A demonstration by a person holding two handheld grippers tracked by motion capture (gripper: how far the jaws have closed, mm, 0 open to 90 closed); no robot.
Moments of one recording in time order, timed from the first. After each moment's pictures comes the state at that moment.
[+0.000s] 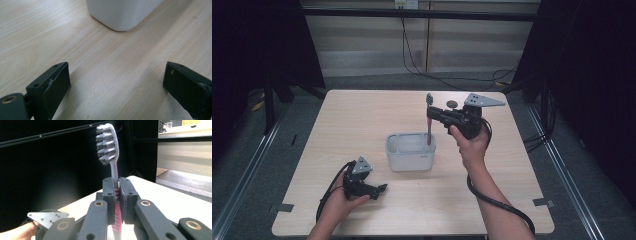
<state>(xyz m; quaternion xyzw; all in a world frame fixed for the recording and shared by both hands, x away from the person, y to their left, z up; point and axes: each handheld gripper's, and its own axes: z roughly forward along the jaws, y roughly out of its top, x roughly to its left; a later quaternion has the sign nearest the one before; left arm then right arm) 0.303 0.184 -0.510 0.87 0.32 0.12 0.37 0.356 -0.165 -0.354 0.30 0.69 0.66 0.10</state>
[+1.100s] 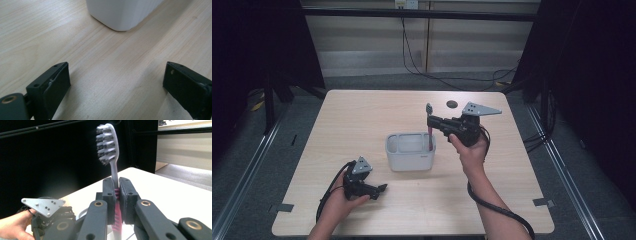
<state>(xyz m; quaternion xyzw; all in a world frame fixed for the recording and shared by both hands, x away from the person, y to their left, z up) 0.303 0.184 -0.509 0.87 0.32 0.12 0.36 0.352 -0.167 -0.381 0.30 0.70 0.64 0.10</state>
